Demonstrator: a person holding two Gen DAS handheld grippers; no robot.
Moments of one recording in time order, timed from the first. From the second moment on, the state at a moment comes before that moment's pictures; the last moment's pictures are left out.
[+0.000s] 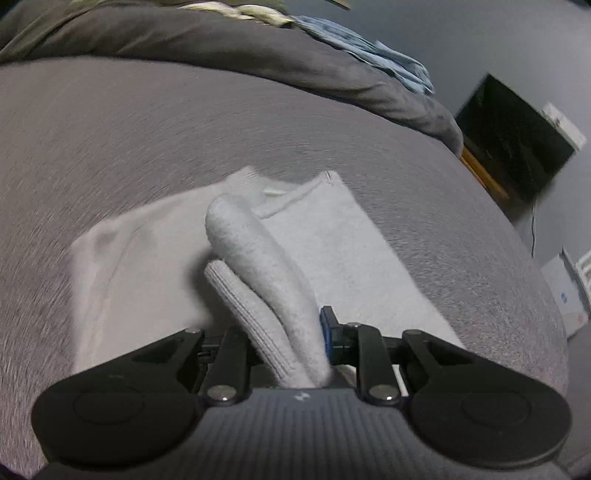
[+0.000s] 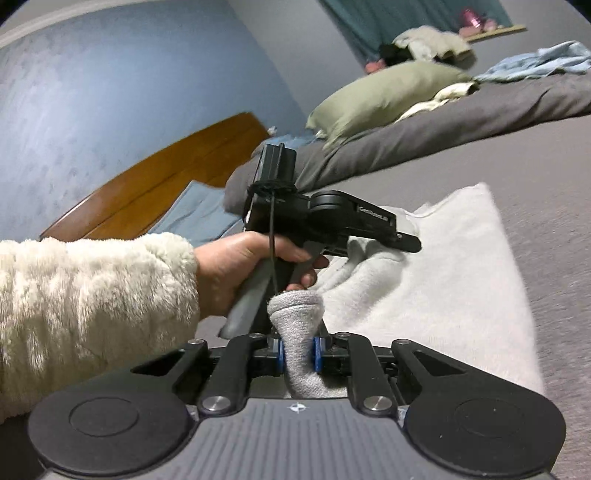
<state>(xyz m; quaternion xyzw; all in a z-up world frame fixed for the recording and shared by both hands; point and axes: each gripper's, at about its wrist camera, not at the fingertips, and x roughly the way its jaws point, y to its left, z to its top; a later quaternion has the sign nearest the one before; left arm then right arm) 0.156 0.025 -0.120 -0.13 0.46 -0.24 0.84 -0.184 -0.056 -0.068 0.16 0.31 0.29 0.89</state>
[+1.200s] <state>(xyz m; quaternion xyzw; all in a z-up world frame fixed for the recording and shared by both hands) 0.150 0.168 -0.129 -0.18 0.42 -0.23 0.86 -0.126 0.037 -0.113 0.08 0.38 0.30 0.87</state>
